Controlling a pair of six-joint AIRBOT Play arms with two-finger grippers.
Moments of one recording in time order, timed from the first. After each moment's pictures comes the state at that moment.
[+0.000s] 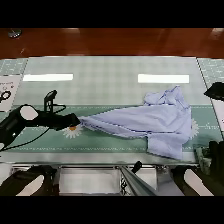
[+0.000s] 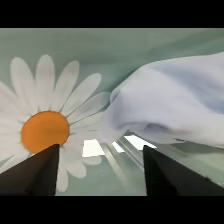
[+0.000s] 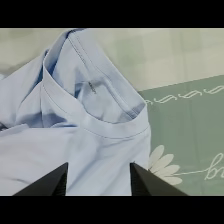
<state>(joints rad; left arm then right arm) -0.12 -1.02 0.54 1.01 -0.92 -1.50 -0.41 -0.99 1.12 -1.34 1.30 1.40</state>
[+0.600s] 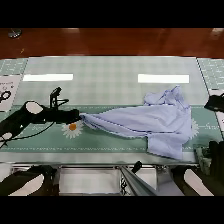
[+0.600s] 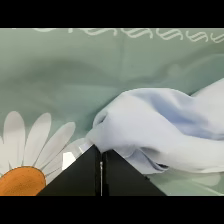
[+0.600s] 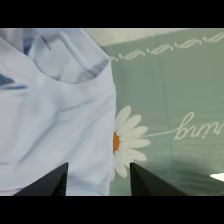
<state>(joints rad) -0.10 -1.16 0.57 0.82 -0.83 -1.31 -0.42 -0.99 1.00 -1.52 1.35 1.40</state>
